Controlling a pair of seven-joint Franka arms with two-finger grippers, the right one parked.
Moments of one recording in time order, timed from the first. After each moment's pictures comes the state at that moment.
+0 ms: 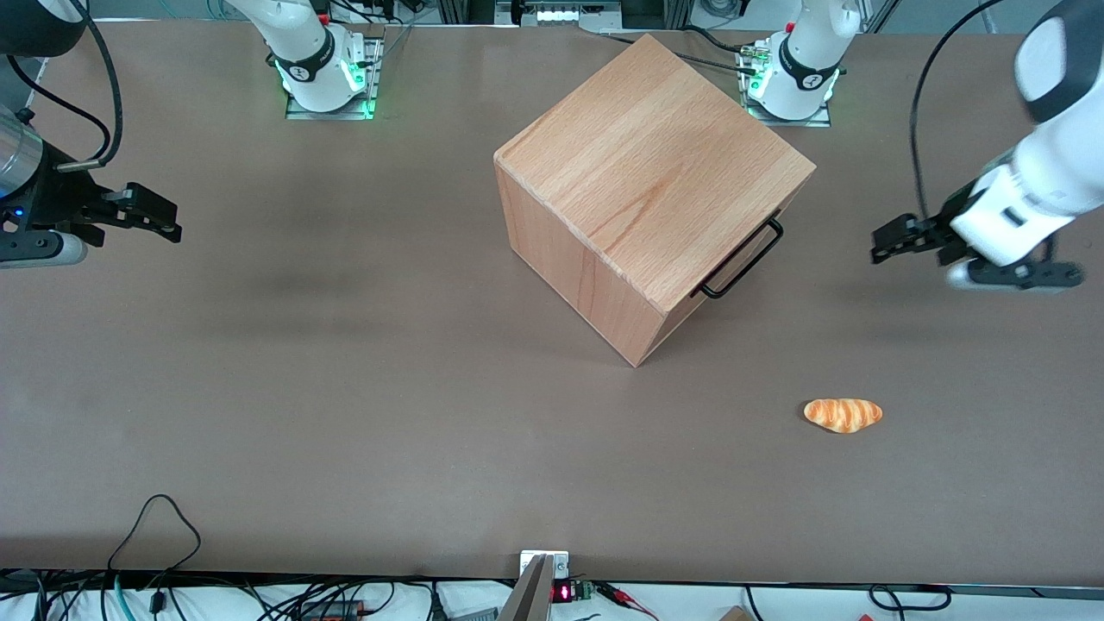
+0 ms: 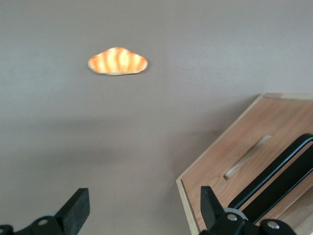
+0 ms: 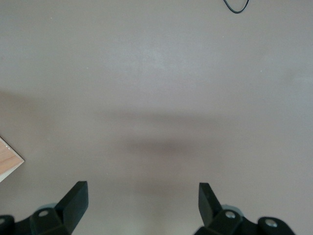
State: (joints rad) arm 0.00 0.07 -0.07 -1.75 -0.06 1.79 -0.01
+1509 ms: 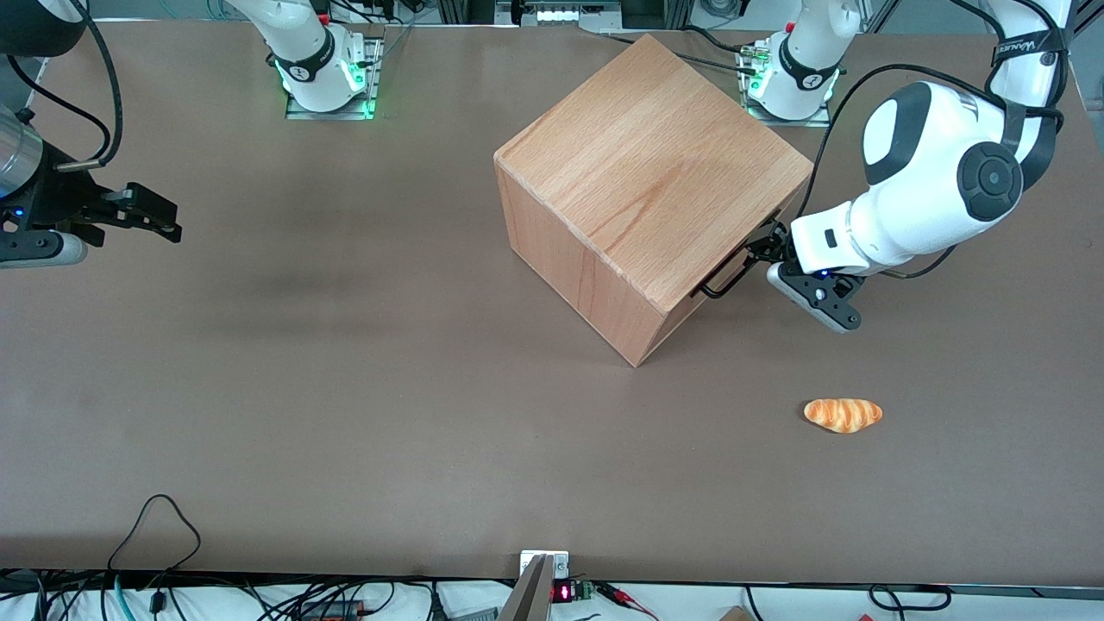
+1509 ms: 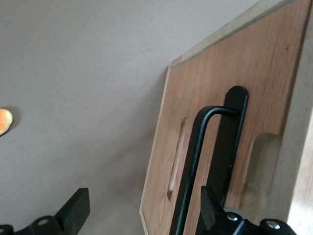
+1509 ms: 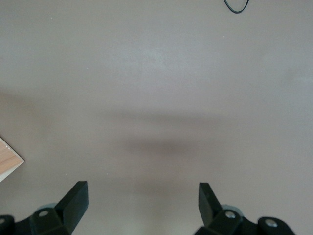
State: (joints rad) arm -0.02 0.18 -0.22 -1.86 -0.24 1.97 0.43
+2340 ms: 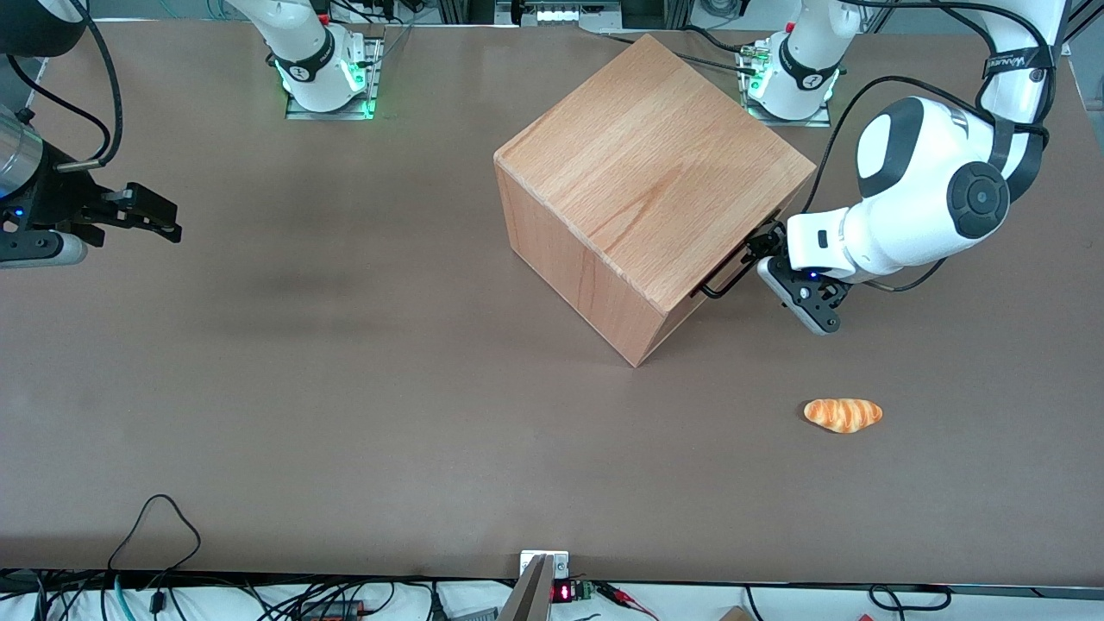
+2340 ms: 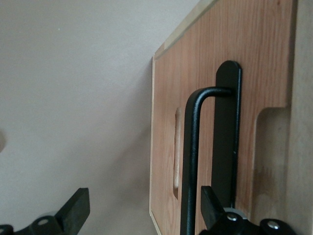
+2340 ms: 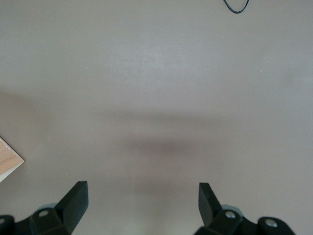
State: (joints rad) arm -0.02 0.20 -0.21 -1.86 -0.25 1.97 0.63
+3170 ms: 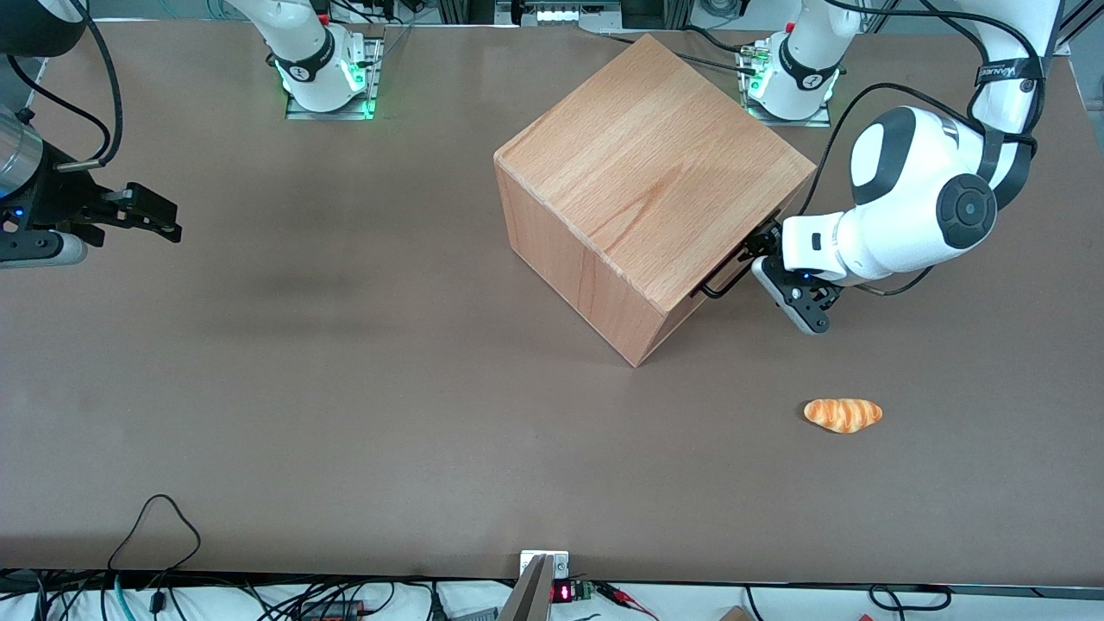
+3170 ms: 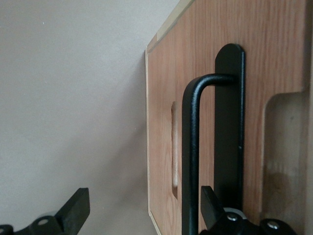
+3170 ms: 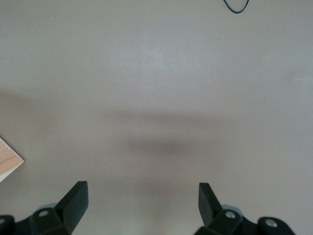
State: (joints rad) arm -0.02 0.22 -0.21 -1.88 -0.25 1.98 0.66
